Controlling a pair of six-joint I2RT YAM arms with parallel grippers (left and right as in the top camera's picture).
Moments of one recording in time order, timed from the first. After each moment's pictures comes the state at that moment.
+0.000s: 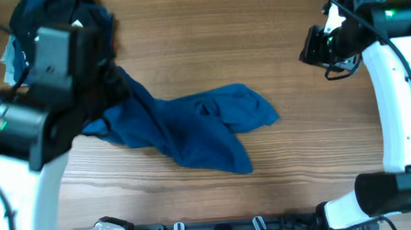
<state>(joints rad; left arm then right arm) -0.32 1.40 1.98 -1.56 -0.18 -0.67 0.05 1.70 1.85 -1.44 -0.12 0.33</state>
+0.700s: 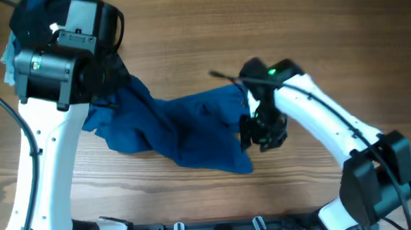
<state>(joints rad) -0.27 1.56 1.98 -1.62 -0.29 -0.68 0.48 1.71 1.24 -1.33 -0.32 0.44</state>
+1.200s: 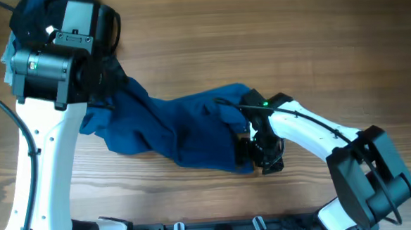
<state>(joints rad) -0.26 1.56 1.98 -1.64 -0.29 -0.68 0.52 1.71 0.90 -0.99 -0.39 0.56</state>
